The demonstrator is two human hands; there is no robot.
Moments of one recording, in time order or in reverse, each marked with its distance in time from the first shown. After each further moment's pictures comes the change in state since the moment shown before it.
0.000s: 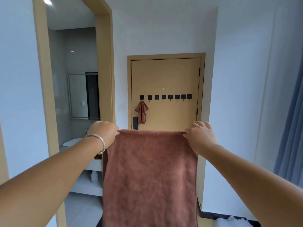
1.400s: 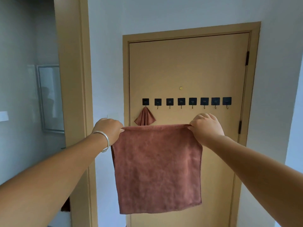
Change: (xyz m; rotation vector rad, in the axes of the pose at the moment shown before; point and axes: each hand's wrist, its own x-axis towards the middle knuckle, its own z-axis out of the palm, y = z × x) left_hand 0.608 -0.034 0.371 -0.049 0.098 -0.012; right_hand 0.611 0.012 0.395 -0.008 0.079 -0.056
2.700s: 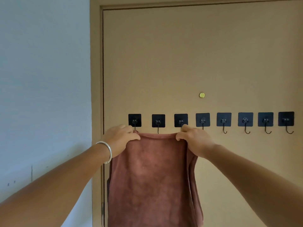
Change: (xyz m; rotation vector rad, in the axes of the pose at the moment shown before) left_hand 0.451 -0.034 0.330 -0.290 0.201 0.353; right_hand 0.414 -0.015 0.316 0.137 -0.016 -0.184
